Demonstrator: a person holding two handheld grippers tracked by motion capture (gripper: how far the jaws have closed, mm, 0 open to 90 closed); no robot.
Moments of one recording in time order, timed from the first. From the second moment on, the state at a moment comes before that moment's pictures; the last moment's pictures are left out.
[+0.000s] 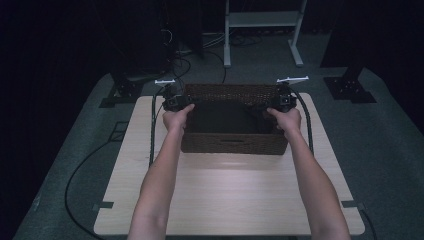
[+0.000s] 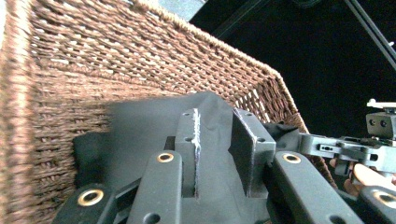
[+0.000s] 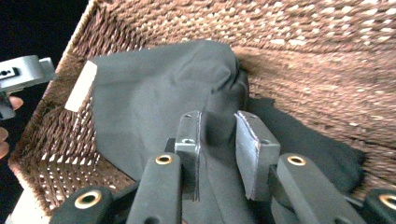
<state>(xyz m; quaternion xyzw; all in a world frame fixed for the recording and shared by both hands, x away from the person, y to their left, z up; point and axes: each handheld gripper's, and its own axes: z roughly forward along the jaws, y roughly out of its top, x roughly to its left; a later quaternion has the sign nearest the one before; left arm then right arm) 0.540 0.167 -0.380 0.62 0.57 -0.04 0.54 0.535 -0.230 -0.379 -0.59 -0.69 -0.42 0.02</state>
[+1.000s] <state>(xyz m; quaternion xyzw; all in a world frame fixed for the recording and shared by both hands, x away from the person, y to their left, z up) 0.520 0.158 -0.369 0.63 0.53 -0.07 0.56 0.514 -0.246 -0.379 -0.57 -0.67 -0.47 0.05</state>
